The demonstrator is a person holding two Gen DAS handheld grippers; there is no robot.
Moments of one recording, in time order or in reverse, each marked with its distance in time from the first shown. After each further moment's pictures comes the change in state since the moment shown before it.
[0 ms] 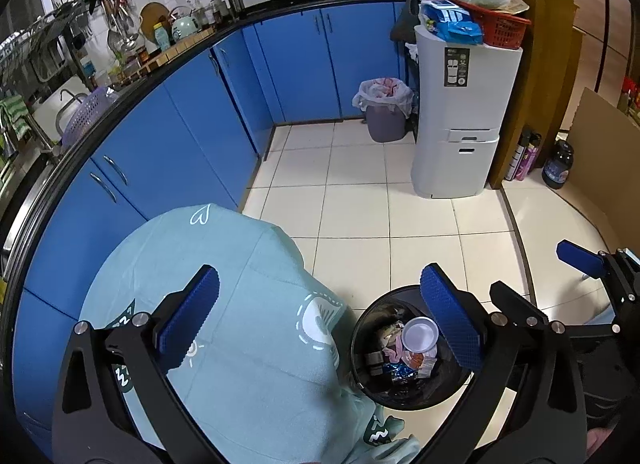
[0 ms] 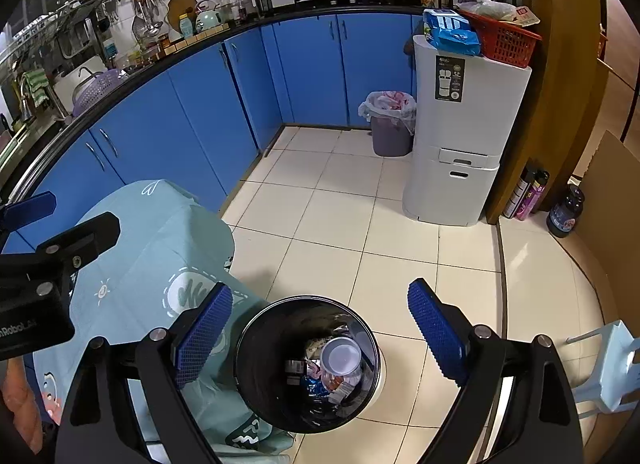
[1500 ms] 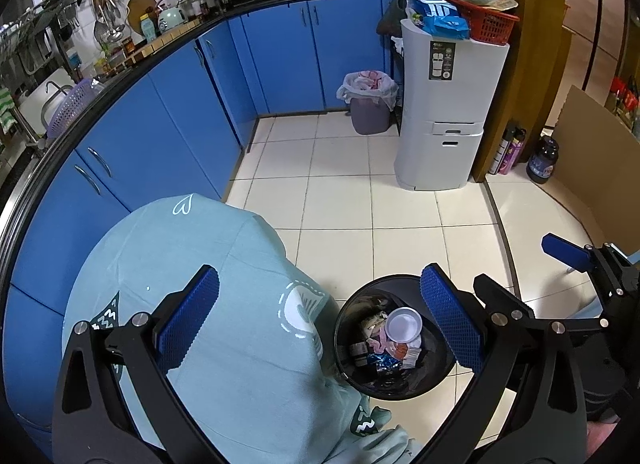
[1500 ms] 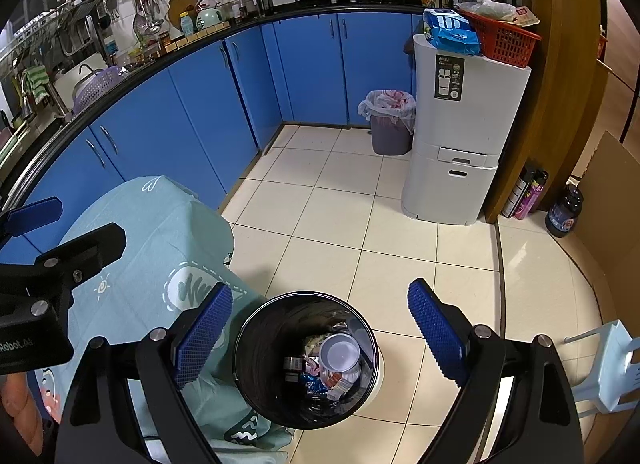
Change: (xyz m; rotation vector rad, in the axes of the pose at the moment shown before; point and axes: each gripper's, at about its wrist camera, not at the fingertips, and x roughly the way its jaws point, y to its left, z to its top) left arm -0.001 -0.003 -0.005 -0.006 0.032 -0.067; right arm -0.003 0.000 -0.002 -0.005 -0.001 -0.003
